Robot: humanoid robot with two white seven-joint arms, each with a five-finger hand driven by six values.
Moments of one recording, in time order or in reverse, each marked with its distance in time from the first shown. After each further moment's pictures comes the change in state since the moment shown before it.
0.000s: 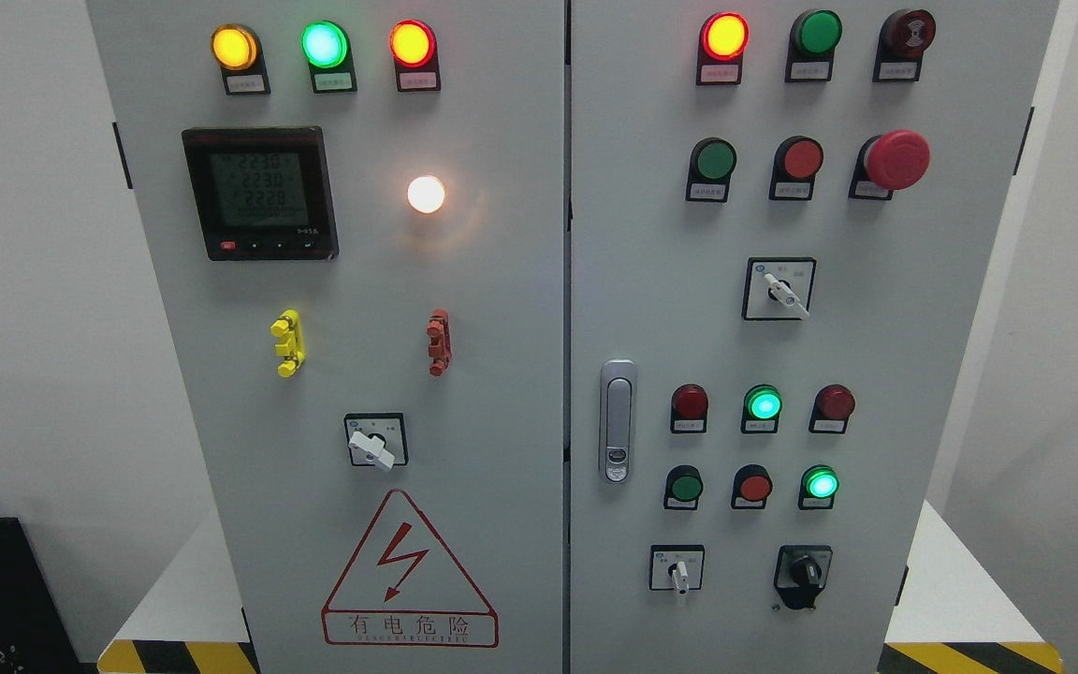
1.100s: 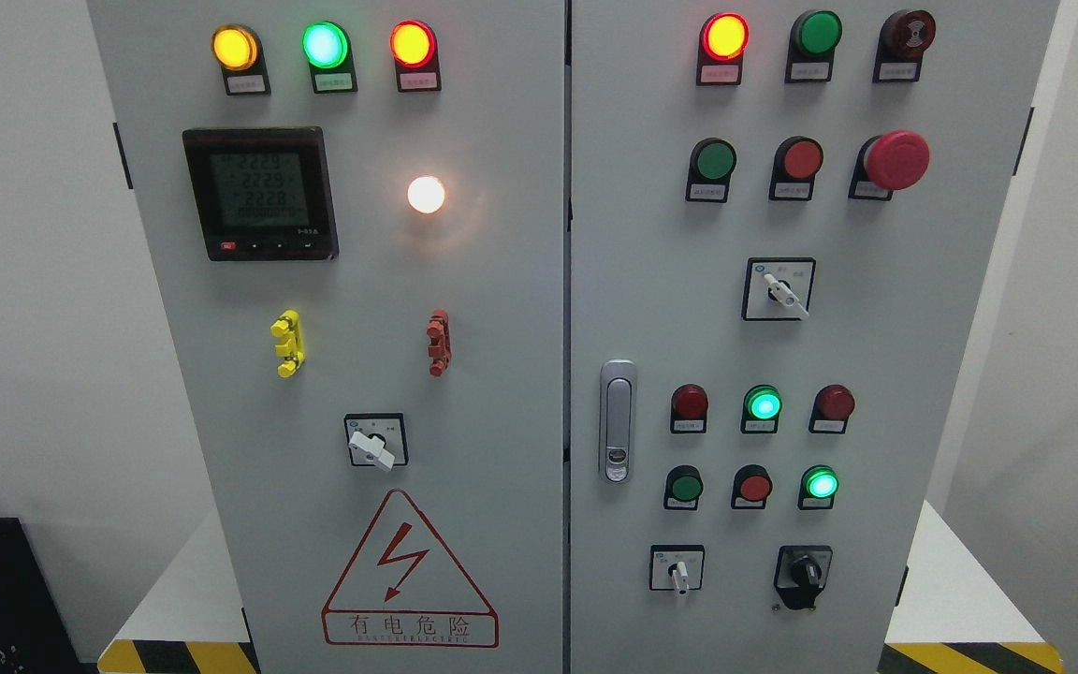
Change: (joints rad) left arm 0.000 0.000 0.000 0.000 0.000 0.000 0.000; right arm 0.208 0.071 0.047 -0.702 -0.319 -0.048 0.164
